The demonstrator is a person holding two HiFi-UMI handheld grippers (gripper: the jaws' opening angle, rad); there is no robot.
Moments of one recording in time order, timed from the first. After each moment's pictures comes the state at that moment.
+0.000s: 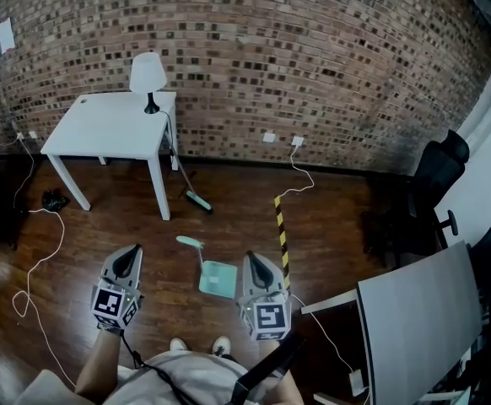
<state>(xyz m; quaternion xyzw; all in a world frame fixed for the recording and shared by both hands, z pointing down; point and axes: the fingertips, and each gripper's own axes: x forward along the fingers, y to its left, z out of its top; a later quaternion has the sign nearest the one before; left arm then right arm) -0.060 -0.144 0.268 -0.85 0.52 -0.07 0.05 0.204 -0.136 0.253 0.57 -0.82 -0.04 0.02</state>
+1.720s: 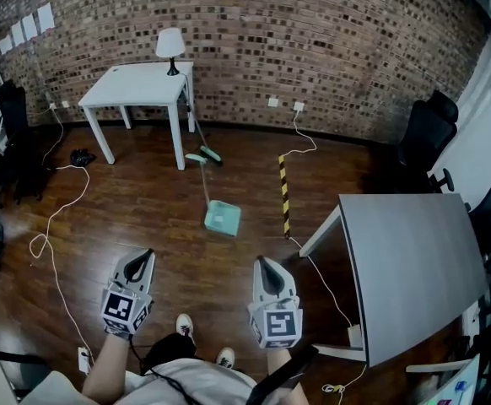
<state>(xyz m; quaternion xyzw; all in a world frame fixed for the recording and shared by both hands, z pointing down) 0.045 0.317 0.290 -0.84 0.52 -0.10 0.05 0.299 0.319 0.269 0.56 -0.83 -0.01 0.02</state>
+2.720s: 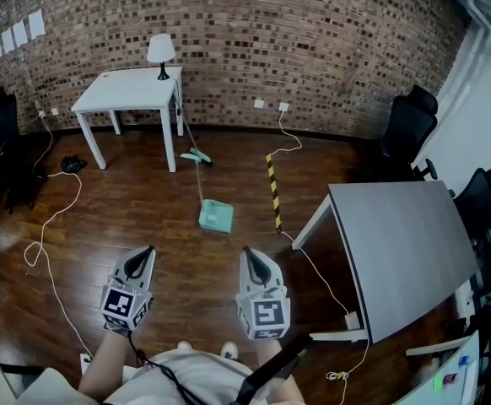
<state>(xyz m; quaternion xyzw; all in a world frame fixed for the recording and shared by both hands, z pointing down) 0.021 0.358 0.266 -0.86 0.49 -0.09 0.06 0.243 0.362 0.240 0.57 -0.82 -0.02 0.02</state>
